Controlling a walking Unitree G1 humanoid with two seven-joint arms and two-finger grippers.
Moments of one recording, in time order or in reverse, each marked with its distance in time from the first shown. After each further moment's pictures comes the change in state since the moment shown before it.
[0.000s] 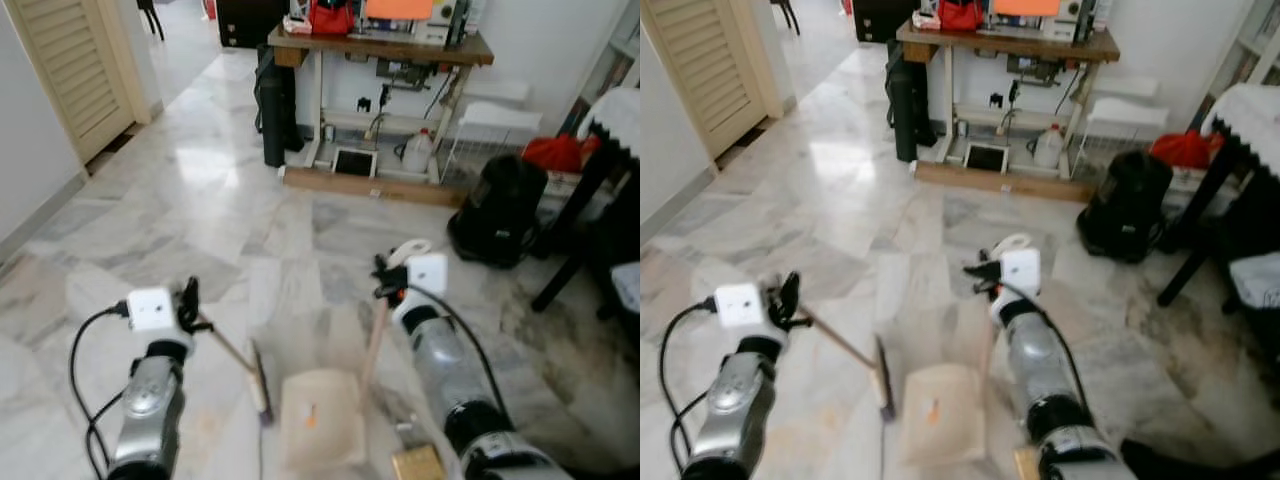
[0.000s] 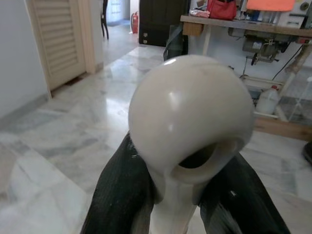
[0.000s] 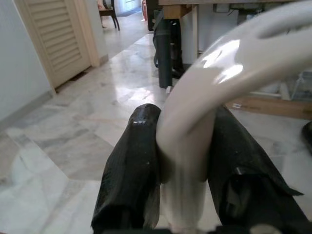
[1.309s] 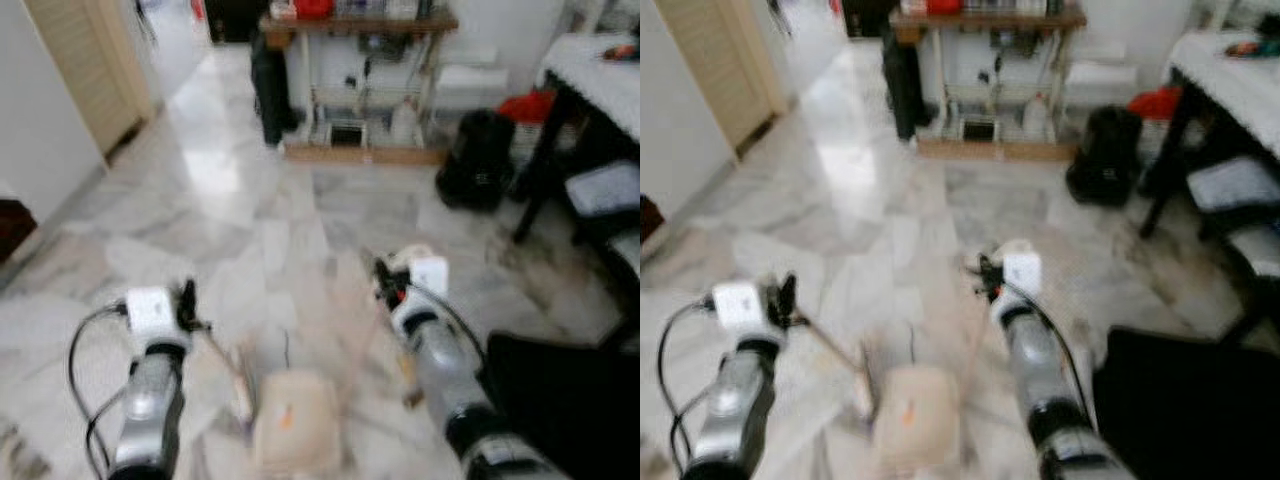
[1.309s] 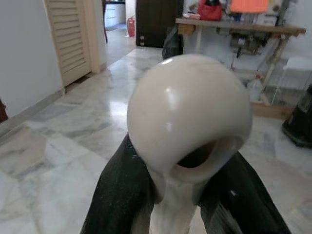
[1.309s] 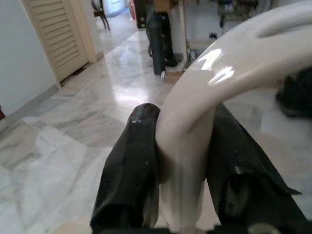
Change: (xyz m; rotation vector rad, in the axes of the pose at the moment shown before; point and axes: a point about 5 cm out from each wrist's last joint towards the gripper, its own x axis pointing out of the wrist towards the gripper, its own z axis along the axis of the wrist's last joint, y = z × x) left arm 0.000 -0.013 -0.002 -0.029 0.003 -0.037; right arm -0.006 -0.020 -0.003 -0.008 0.017 -0.063
